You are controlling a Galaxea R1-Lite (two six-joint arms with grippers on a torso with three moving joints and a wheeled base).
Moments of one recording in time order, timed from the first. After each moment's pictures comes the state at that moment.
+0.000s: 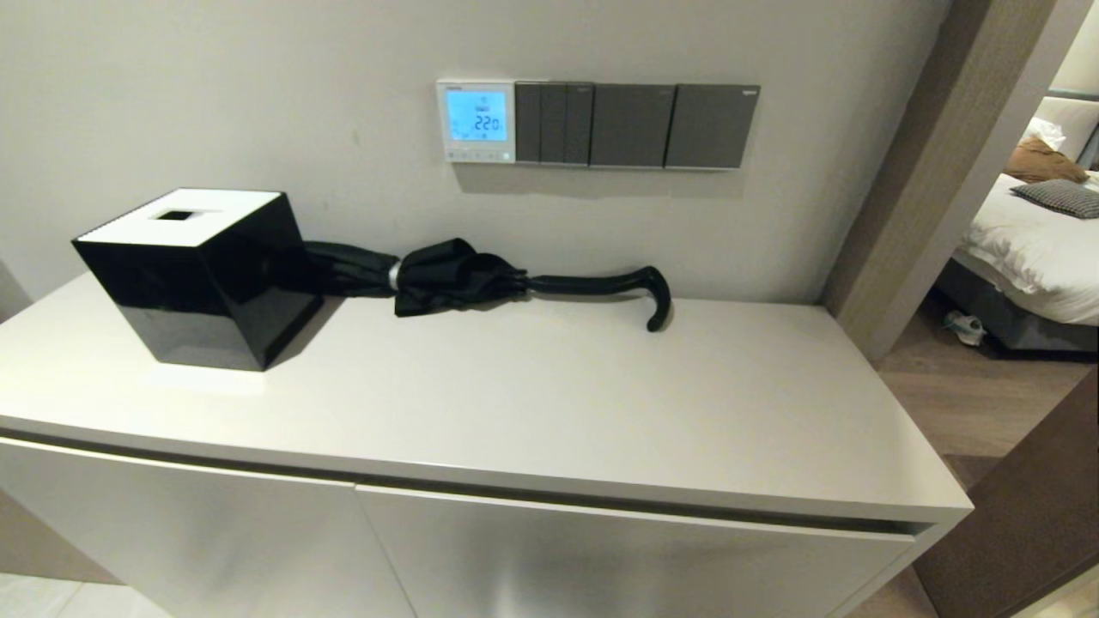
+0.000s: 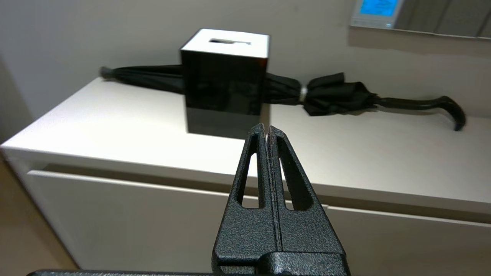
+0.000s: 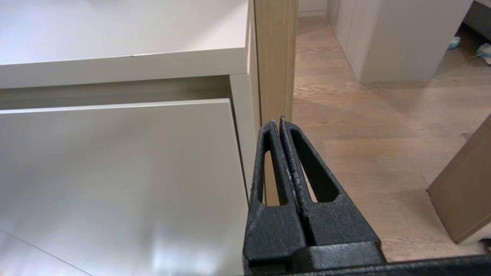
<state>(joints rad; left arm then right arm) -0.32 0.35 -0.67 0.16 0.29 0.00 0.00 0.01 0.00 0.00 0.00 0.00</state>
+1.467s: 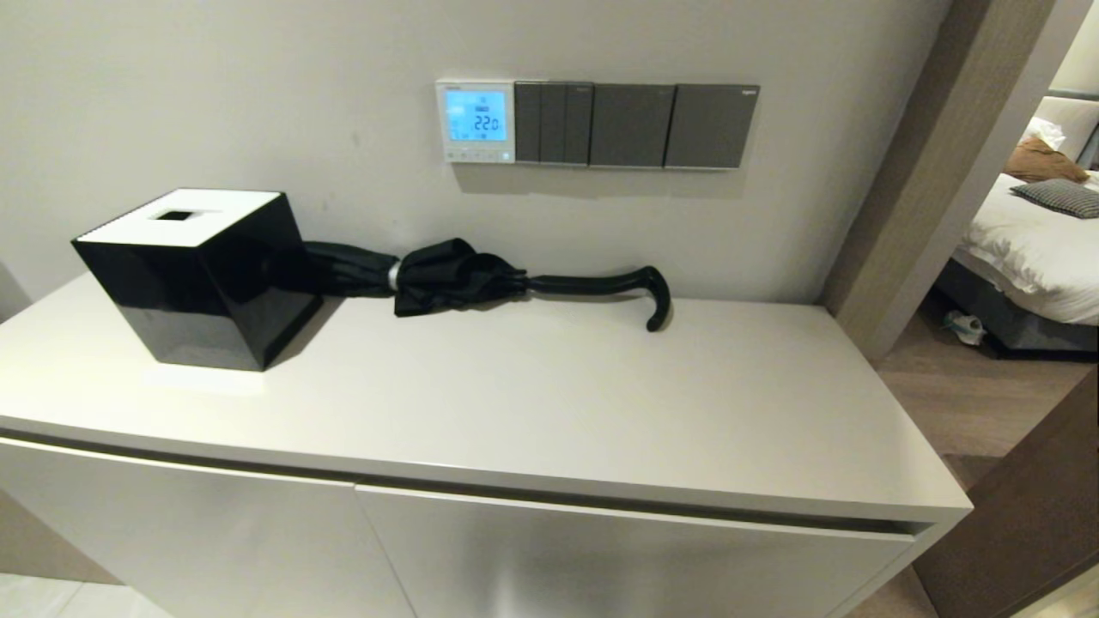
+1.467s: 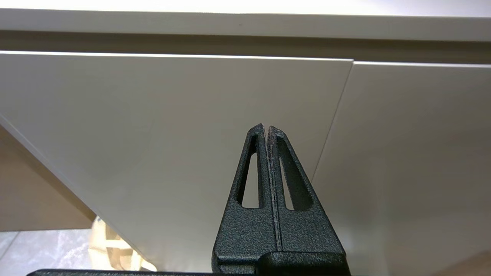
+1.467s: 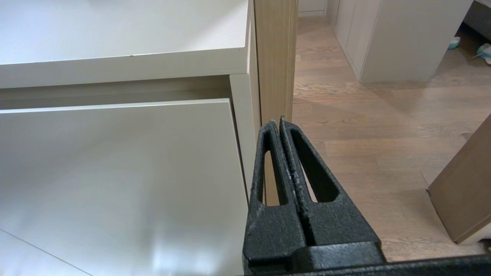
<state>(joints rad) 0.01 0.01 -0.09 0.14 -0.05 0.03 0.00 0.01 0.00 0.00 0.00 0.00</state>
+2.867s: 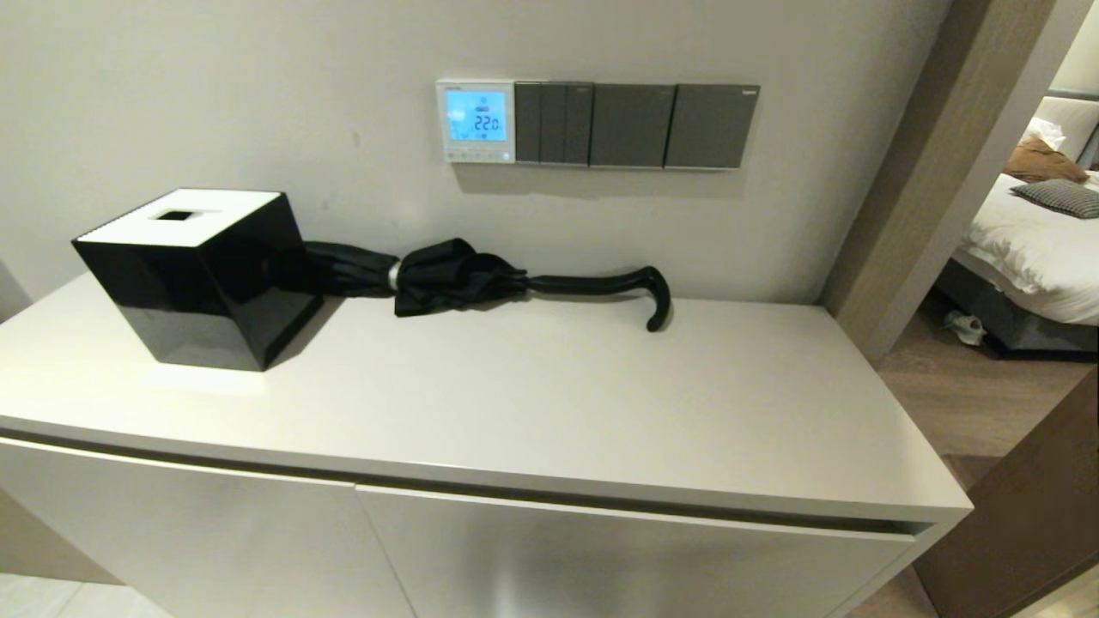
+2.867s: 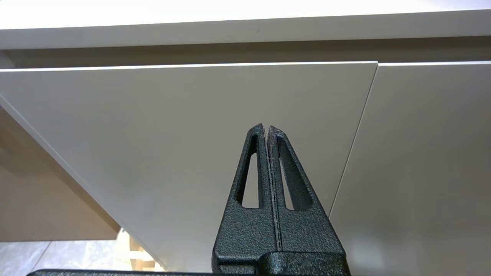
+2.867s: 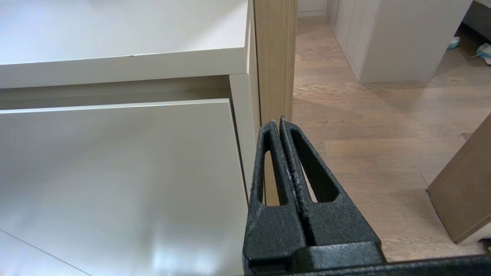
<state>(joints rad) 0.01 0.00 0.00 0.02 -0.01 0.10 0.00 0.01 0.00 0.00 0.00 0.00</state>
